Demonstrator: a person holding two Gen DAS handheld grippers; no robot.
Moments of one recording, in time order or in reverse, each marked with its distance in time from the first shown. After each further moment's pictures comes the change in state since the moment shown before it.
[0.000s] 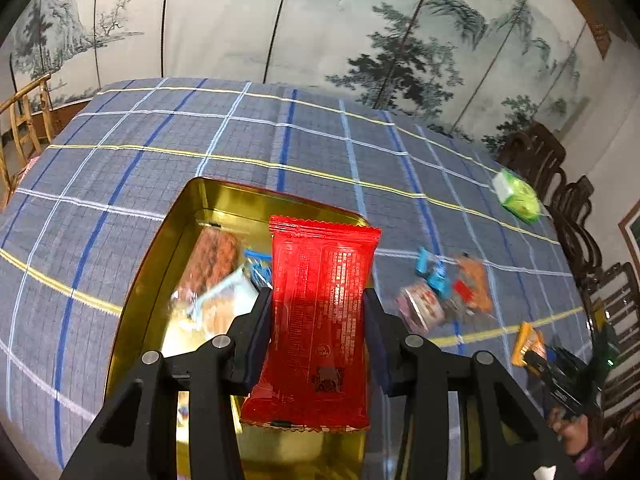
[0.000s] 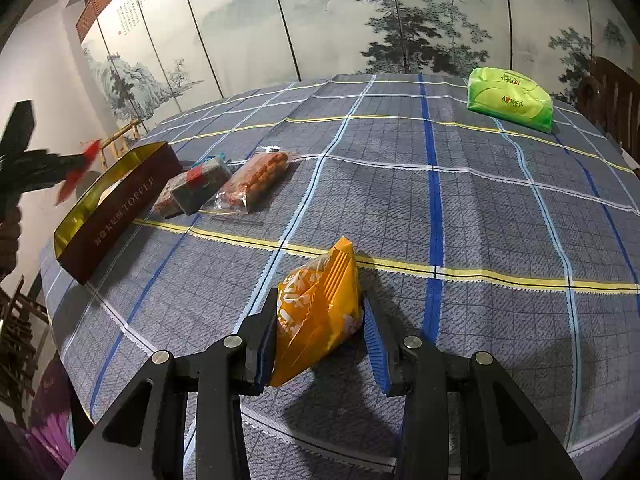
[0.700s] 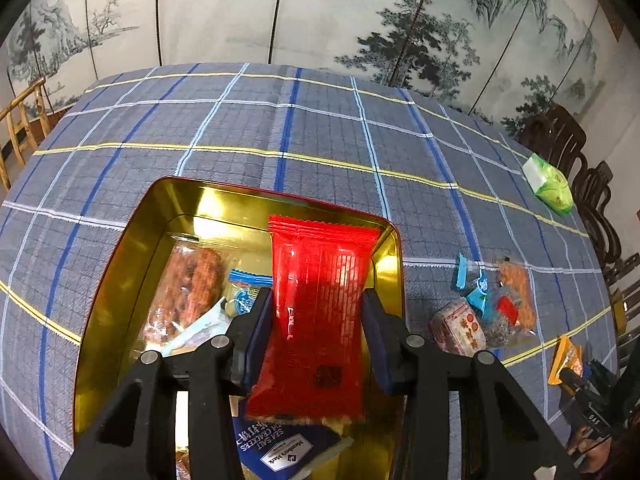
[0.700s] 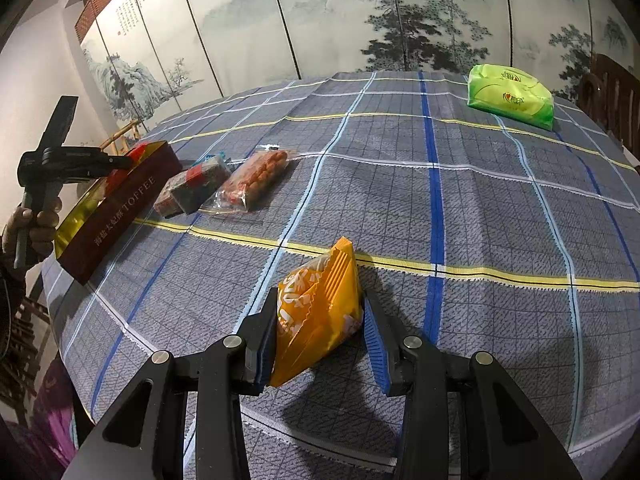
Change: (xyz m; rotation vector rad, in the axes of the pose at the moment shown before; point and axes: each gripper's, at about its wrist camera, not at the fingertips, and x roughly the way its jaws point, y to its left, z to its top) left arm 0.061 -0.008 0.014 0.036 0.048 0.059; right arm 0.000 -0.001 -0.001 0.003 0.003 0.004
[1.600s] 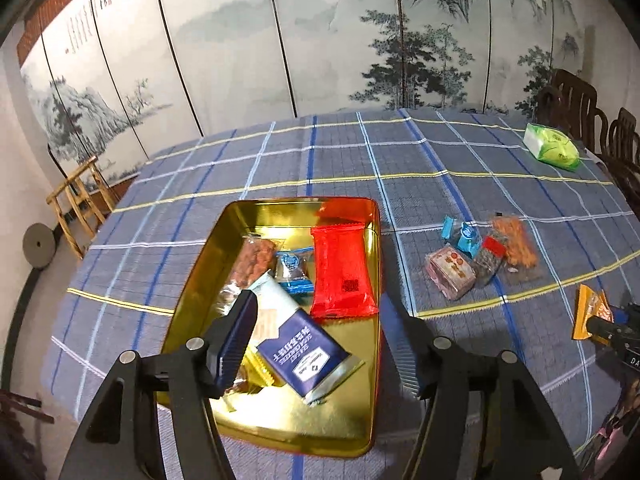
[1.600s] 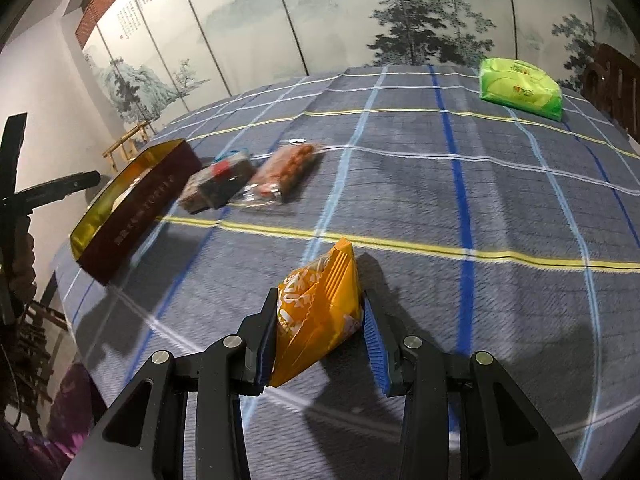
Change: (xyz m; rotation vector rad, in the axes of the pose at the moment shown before) left arm -0.093 -0.052 -0.069 0.179 -0.176 0.266; right arm -0.008 0.022 -0.008 0.026 0.018 0.046
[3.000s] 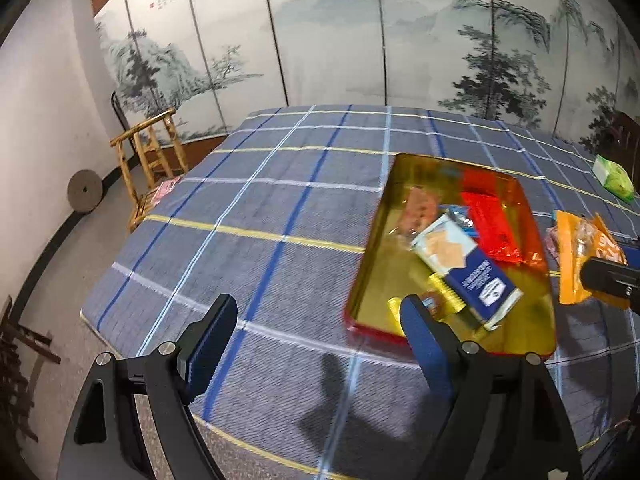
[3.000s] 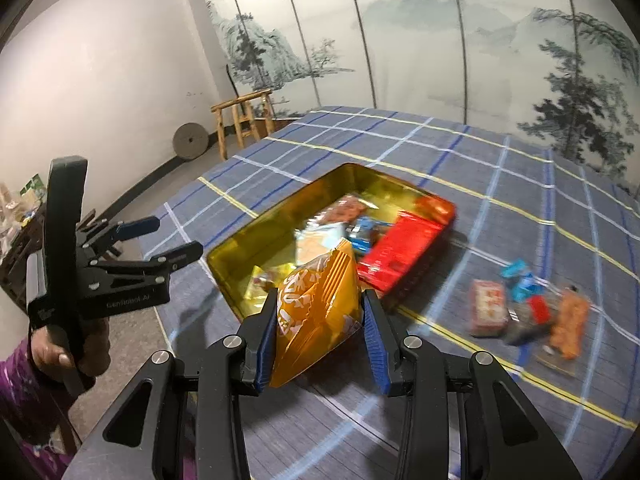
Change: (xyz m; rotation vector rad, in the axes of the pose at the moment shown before) left arm -0.023 0.142 -0.081 -0.198 0.011 0.165; right arm 0.040 0.263 0.075 -0.328 0.014 0.264
